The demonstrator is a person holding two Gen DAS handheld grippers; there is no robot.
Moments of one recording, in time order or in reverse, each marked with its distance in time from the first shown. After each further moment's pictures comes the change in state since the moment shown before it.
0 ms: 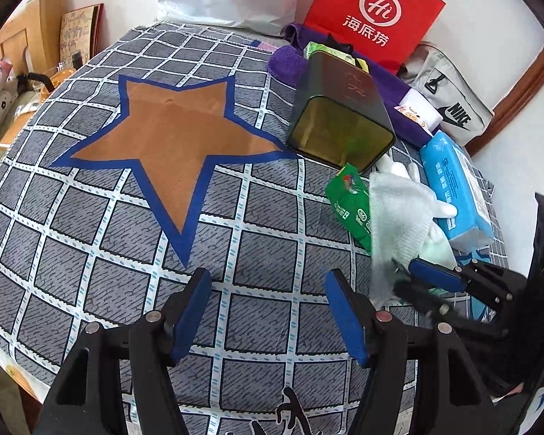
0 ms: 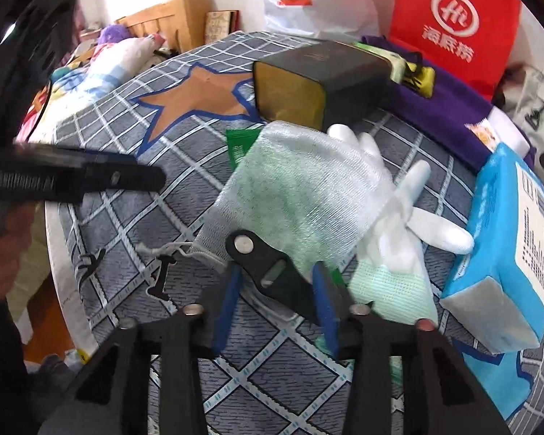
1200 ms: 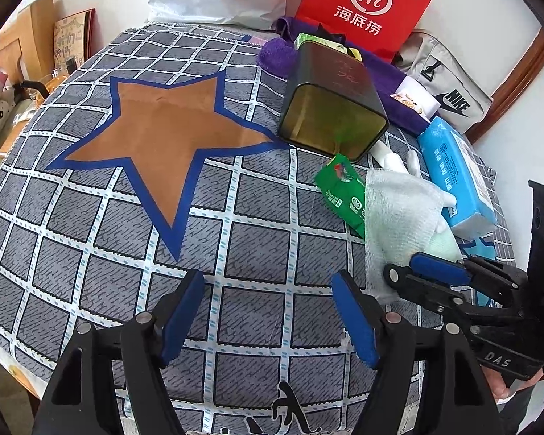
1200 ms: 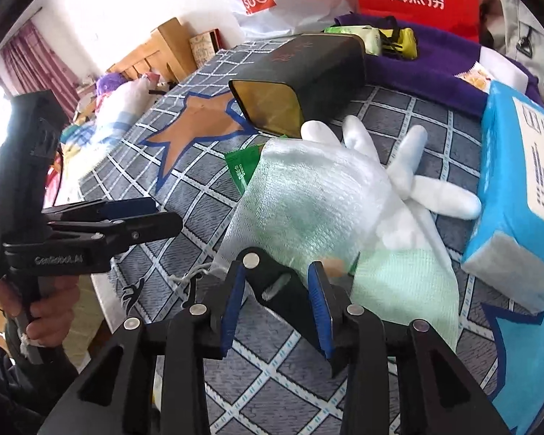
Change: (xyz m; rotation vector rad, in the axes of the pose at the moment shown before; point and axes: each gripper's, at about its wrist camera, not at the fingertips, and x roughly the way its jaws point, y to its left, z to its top) left arm 0.001 -0.011 -0.004 0.032 0.021 0.027; right arm -0.003 -0.018 -0.002 0.209 -0.001 0.175
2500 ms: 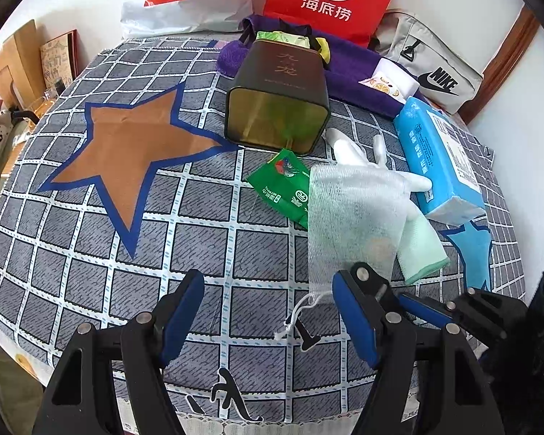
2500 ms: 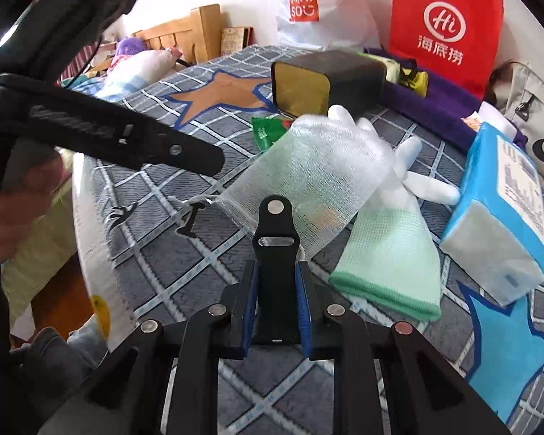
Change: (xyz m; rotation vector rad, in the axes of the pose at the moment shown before) left arm -0.008 -0.049 0.000 0.073 0.023 0.045; right arm -0.027 0.021 -0.059 -0.244 -0.094 -0.122
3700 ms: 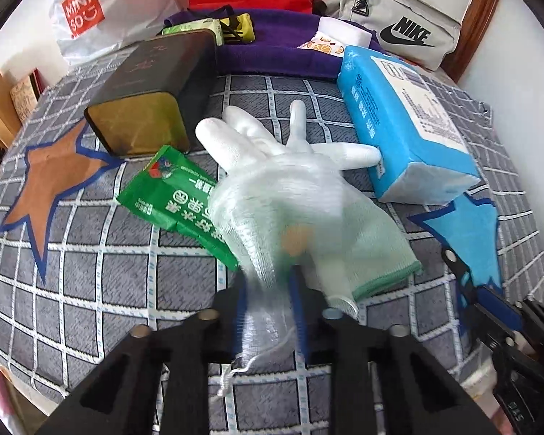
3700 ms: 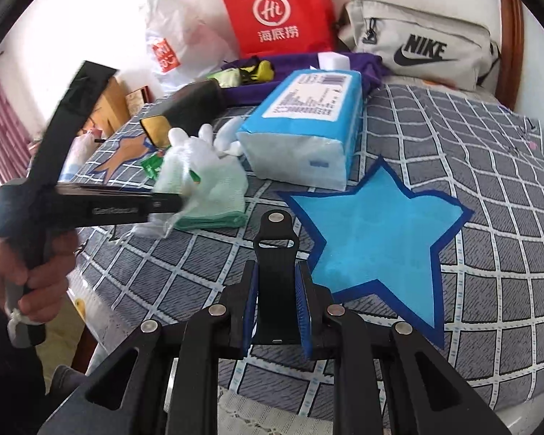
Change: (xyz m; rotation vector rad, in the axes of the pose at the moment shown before) left arm 0.038 -0.093 -0.001 0.127 0.038 0.043; right arm -0.072 -0.095 -0.075 0.429 -0.085 -0.132
